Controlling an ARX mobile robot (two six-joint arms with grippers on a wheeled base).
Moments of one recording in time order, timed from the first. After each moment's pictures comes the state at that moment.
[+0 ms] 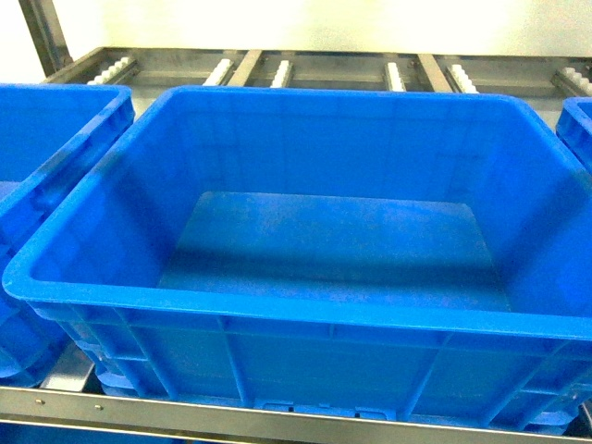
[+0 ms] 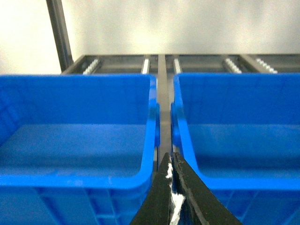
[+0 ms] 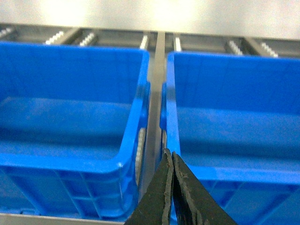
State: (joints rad) left arm 0.00 0.01 0.02 0.02 0.00 0.01; right arm 0.00 0.03 0.01 -0.01 0.00 0.00
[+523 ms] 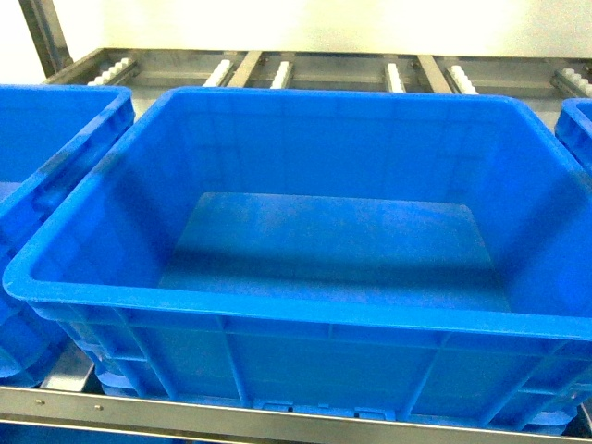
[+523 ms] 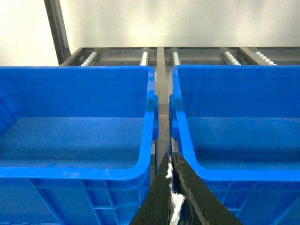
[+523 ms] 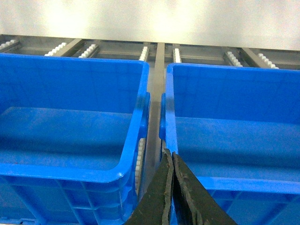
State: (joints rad) left arm 0.00 0.01 0.01 0.00 0.00 0.01; right arm 0.00 0.00 0.01 0.00 0.00 0.00
